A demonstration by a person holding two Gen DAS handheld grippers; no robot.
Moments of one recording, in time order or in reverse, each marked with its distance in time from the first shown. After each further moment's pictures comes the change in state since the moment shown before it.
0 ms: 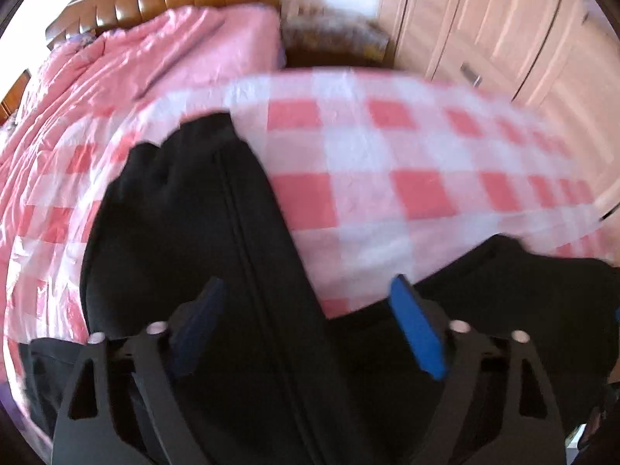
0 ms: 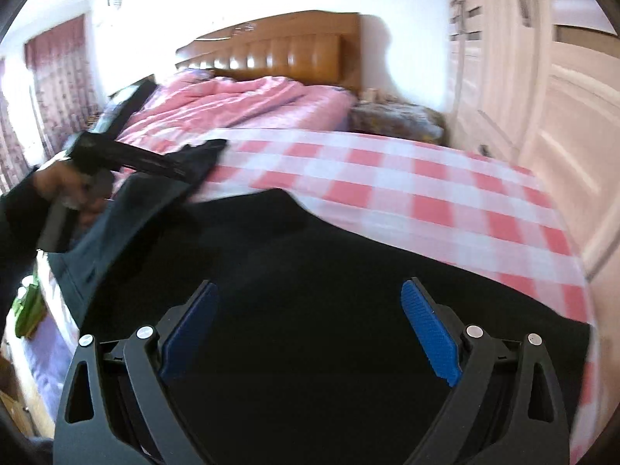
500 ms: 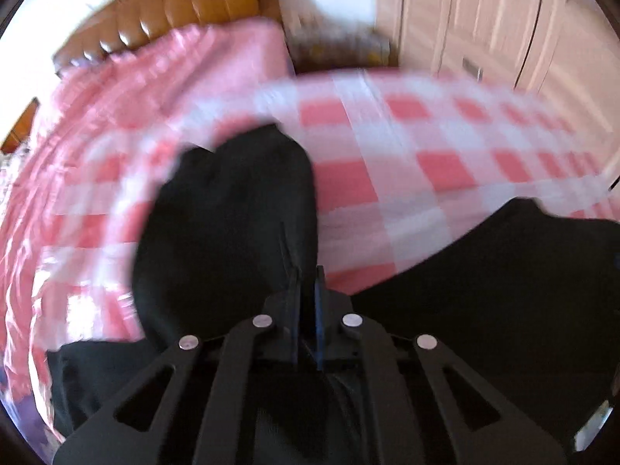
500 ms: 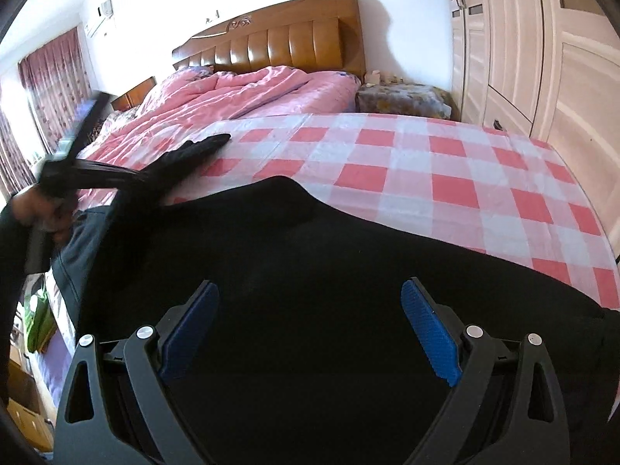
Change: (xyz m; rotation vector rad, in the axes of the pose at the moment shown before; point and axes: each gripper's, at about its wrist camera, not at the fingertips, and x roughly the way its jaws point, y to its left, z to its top) left arm -0.058 0.039 -0.055 0.034 -0.175 0.037; right arm 0.026 -0.003 -0.006 0.062 0.040 0.034
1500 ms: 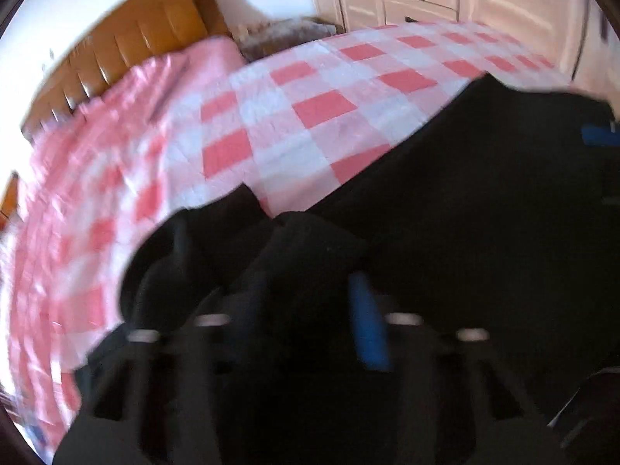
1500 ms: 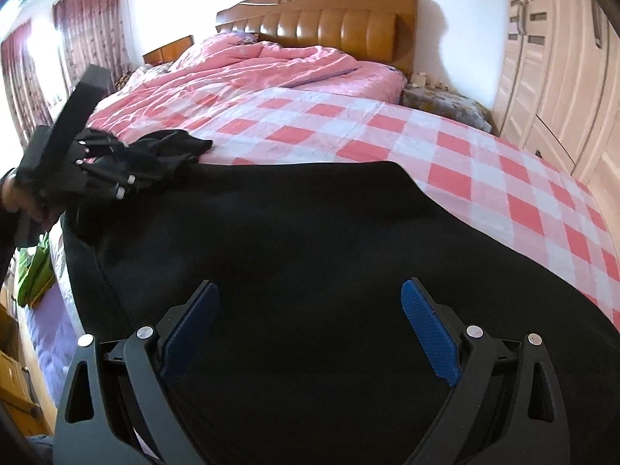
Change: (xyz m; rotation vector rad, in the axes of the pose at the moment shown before) left arm 0.014 0.015 -0.051 0.282 0.065 -0.051; right arm 0.021 0.084 -0.005 -0.167 0.060 0.028
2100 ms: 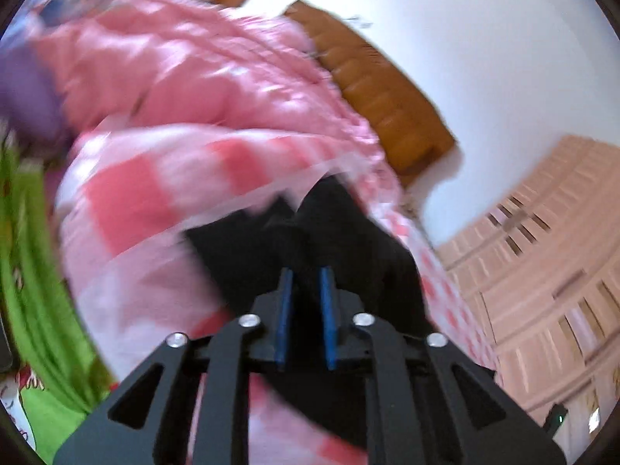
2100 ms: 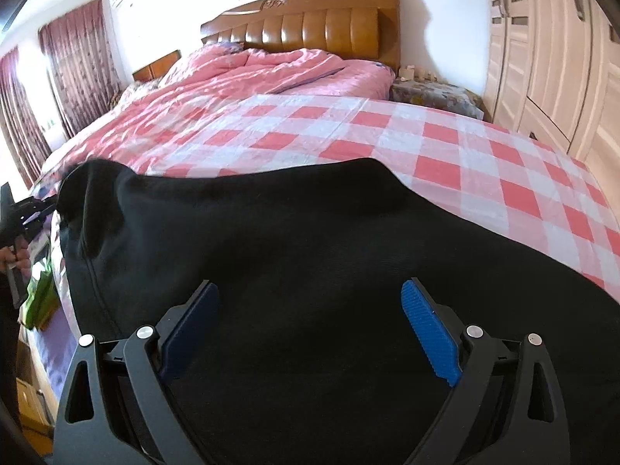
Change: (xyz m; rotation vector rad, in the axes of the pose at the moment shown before) left arm -0.085 0.211 -0.289 -1.233 -0.527 -0.098; right arm 0.005 -0.010 0.002 0.055 -0.002 0.010
